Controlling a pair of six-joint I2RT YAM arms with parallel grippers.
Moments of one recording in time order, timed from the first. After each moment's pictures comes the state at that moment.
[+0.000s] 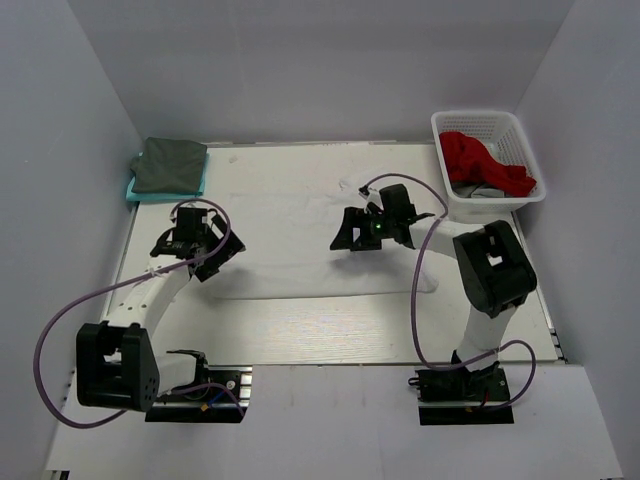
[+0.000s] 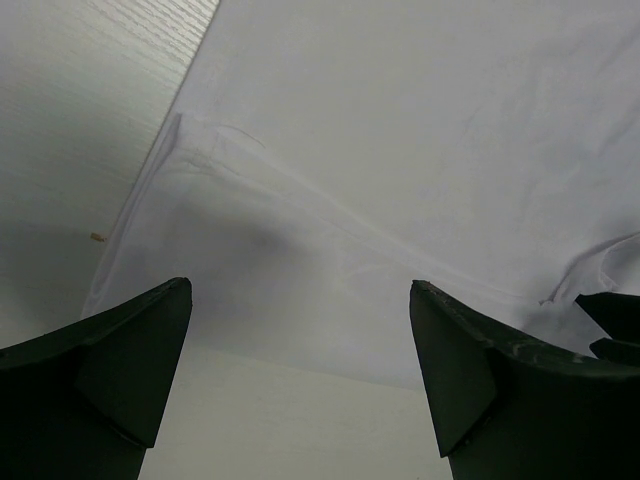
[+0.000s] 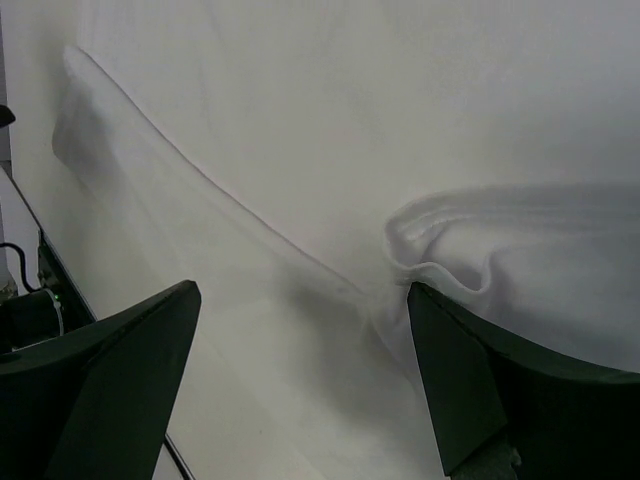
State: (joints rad) left arm -0.10 1.21 0.76 -0.48 0.01 -0.74; right arm 0.44 1.82 1.02 0.00 -0.61 0.41
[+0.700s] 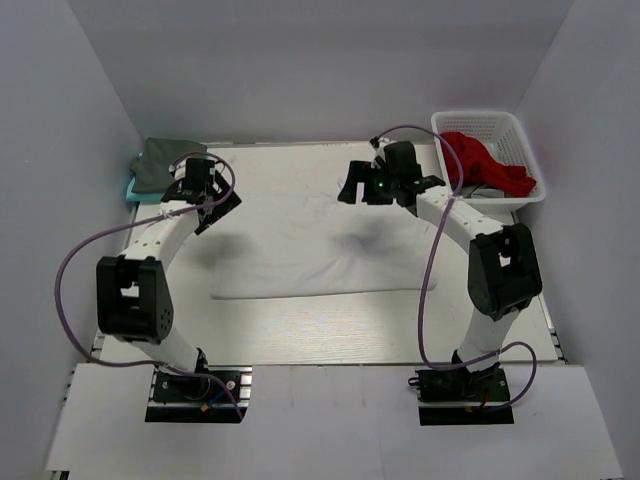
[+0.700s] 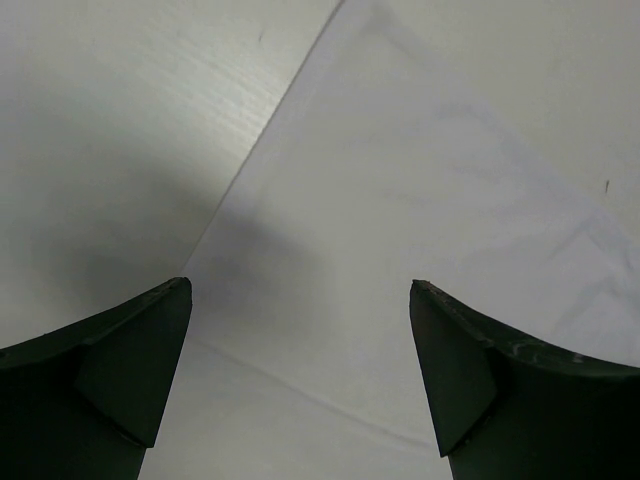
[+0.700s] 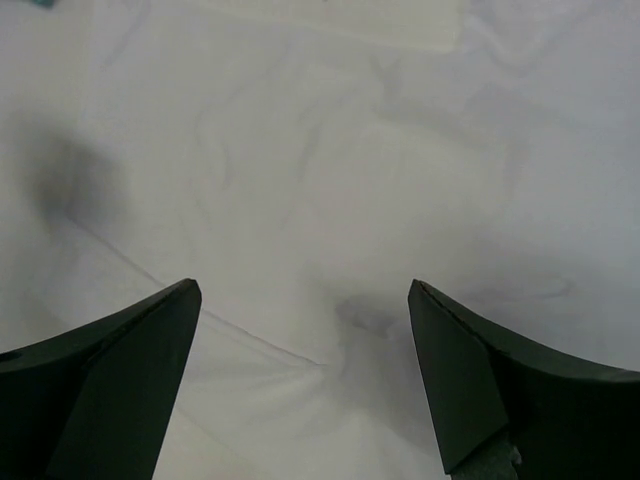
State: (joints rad) left arm -0.10 1.54 1.13 -0.47 -0.19 -0.69; right arm 0.43 1.80 1.33 -0.20 -0.35 0.35
